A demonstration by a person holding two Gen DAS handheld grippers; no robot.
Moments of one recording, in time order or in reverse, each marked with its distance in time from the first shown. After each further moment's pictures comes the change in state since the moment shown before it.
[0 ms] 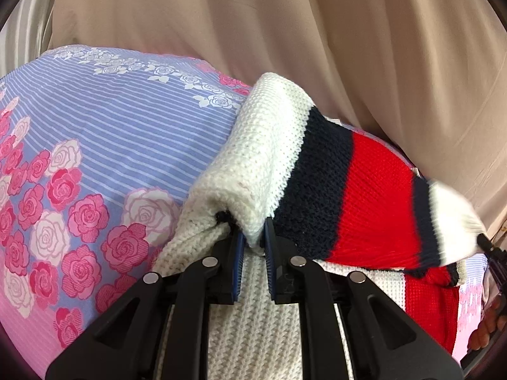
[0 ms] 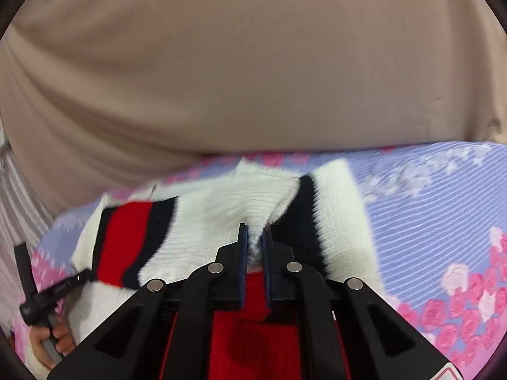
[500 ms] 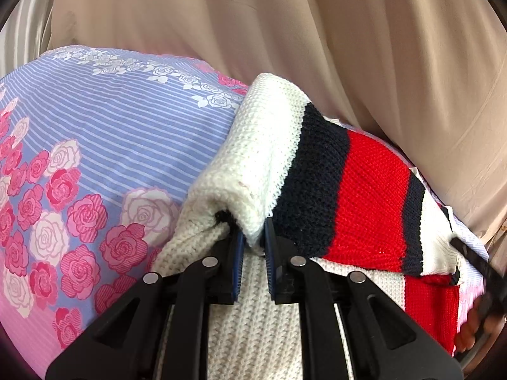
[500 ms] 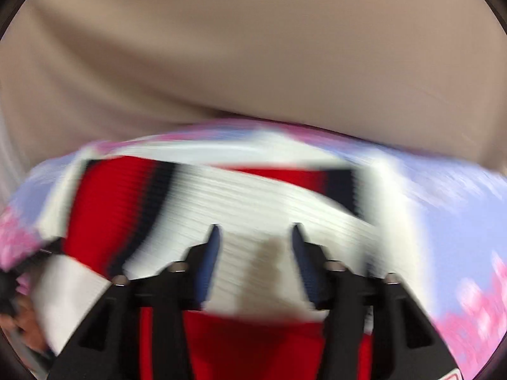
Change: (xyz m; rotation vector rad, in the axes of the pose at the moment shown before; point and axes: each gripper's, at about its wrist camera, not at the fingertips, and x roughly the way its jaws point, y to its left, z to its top) left arm 0.000 -0.002 -0.001 0.002 -0.001 0.009; right arm 0.055 0.047 -0.022 -0.145 0.135 -0.123
